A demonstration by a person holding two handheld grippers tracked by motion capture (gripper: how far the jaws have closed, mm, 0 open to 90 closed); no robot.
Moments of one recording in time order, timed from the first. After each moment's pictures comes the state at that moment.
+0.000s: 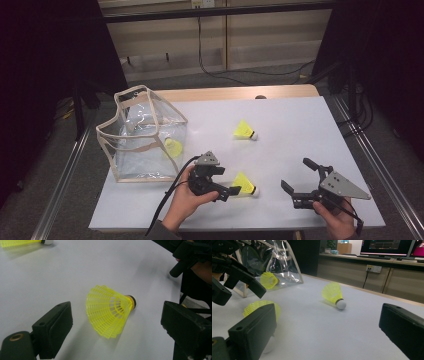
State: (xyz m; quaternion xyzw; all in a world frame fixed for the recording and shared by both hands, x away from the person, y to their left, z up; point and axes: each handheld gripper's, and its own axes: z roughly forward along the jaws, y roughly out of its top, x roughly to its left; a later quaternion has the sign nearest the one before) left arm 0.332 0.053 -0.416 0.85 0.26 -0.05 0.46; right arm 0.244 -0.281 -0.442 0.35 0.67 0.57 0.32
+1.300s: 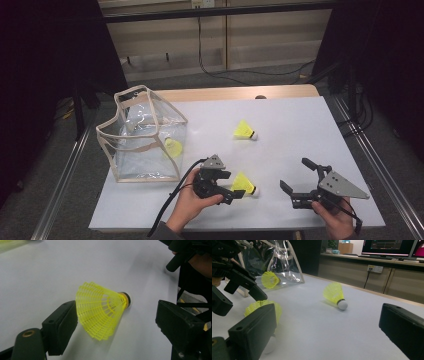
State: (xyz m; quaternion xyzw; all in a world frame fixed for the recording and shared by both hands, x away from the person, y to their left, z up) left arm 0.327 0.042 -0.423 0.86 0.24 -0.05 0.45; right arm 0.245 -0.279 -0.442 0.35 0.67 0.57 0.32
